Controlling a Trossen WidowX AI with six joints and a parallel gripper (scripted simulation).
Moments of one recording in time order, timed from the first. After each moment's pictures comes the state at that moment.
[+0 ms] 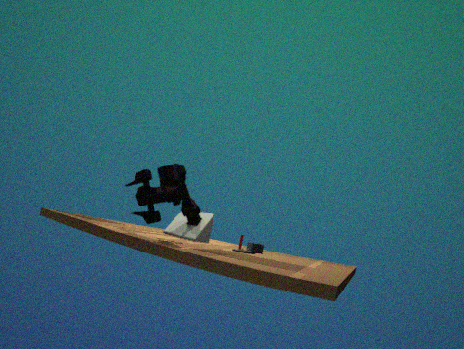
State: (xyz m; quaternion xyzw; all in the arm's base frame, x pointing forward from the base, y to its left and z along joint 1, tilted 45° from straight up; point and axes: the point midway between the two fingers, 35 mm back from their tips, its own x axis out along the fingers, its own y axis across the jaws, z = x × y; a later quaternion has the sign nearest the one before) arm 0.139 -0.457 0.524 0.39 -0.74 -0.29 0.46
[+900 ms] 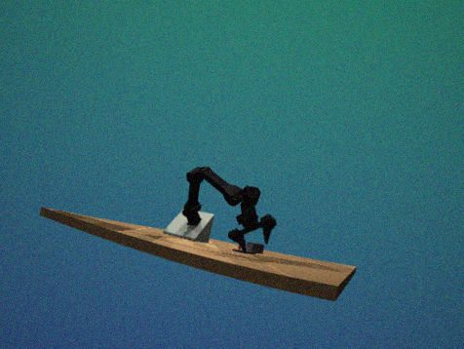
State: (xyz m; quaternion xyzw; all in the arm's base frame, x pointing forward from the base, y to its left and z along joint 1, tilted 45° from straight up) arm 0.470 -0.307 0.245 0.28 0.01 -0.54 0.79
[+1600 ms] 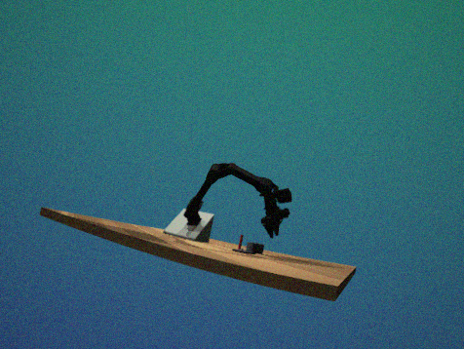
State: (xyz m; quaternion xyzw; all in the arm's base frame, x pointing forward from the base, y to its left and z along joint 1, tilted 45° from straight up) arm 0.459 -0.024 0.042 -0.23 0.59 -0.19 0.75
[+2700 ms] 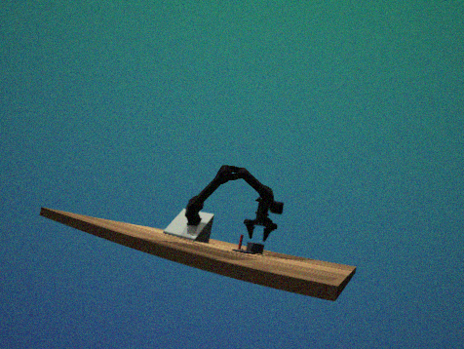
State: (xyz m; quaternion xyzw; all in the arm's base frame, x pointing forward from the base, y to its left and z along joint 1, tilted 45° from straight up) arm 0.352 0.038 -0.058 -0.57 0.71 0.15 0.39
